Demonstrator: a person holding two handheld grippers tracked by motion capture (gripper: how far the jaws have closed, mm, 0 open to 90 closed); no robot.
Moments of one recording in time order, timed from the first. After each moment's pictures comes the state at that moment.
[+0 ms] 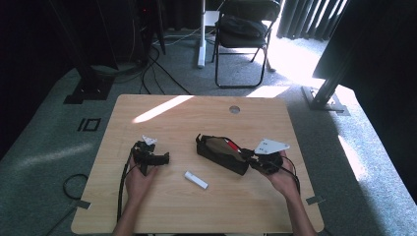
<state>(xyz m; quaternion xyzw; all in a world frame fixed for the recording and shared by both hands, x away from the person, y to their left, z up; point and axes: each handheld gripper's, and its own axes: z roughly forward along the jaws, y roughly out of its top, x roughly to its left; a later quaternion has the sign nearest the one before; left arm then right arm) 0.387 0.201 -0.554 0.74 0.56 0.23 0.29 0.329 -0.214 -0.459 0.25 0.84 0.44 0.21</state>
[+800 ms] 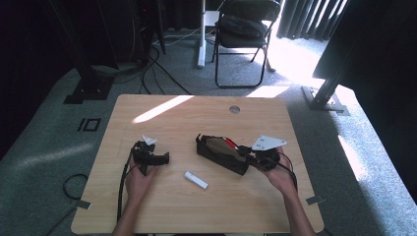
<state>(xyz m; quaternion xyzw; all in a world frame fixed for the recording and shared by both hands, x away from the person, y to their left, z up) 0.387 0.201 -0.554 0.74 0.56 0.23 0.29 0.339 -0.207 -0.456 0.25 0.84 0.44 0.20</state>
